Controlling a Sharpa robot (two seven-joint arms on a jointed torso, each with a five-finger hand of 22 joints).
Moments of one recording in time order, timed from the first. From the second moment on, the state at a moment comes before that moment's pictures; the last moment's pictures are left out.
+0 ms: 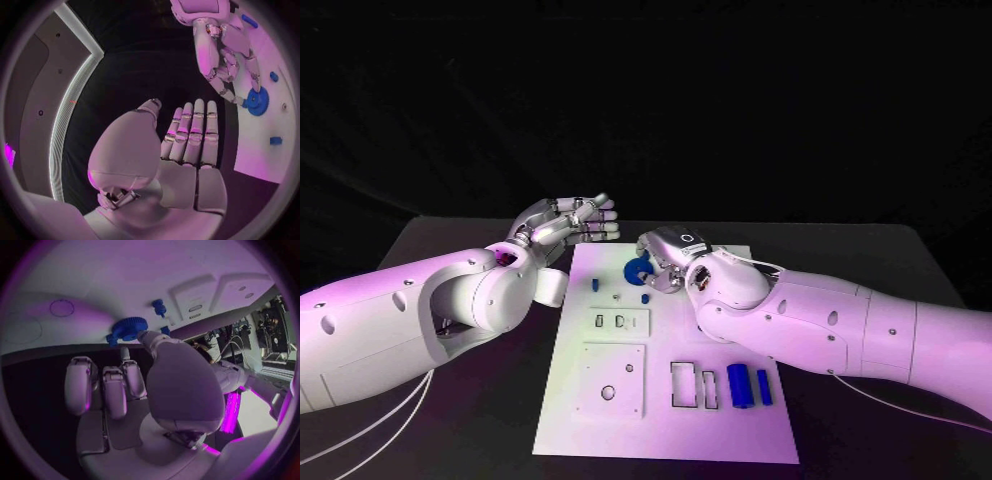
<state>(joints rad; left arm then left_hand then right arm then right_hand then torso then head) 1.25 -0.91 -0.02 1.62 0.02 -0.34 0.35 1.39 -0.07 0.14 0.28 0.35 0.84 0.21 0.22 0.21 1.06 0.17 0.07 0.07 0.98 0.14 0.24 0.25 0.17 0.85 0.24 0.26 0.09 1.25 -0.43 -0.14 1.31 -1.69 -0.46 -0.37 1.32 -0.27 0.49 0.25 0.28 0.76 0.15 0.35 0.44 1.38 0.06 1.40 1.31 1.47 -0.01 1.57 1.31 0.08 1.42 0.09 1.37 1.31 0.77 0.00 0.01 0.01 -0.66</state>
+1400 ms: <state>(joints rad) 1.25 -0.91 -0.02 1.60 0.02 -0.33 0.35 1.39 -0.07 0.14 0.28 0.35 0.84 0.21 0.22 0.21 1.06 0.17 0.07 0.07 0.97 0.14 0.23 0.25 0.17 0.85 0.24 0.26 0.09 1.27 -0.95 -0.14 1.50 -1.14 -0.47 -0.06 1.34 -0.27 0.53 0.17 0.27 0.78 0.15 0.33 0.41 1.36 0.07 1.38 1.29 1.46 -0.01 1.57 1.31 0.08 1.41 0.10 1.34 1.31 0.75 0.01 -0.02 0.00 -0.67</state>
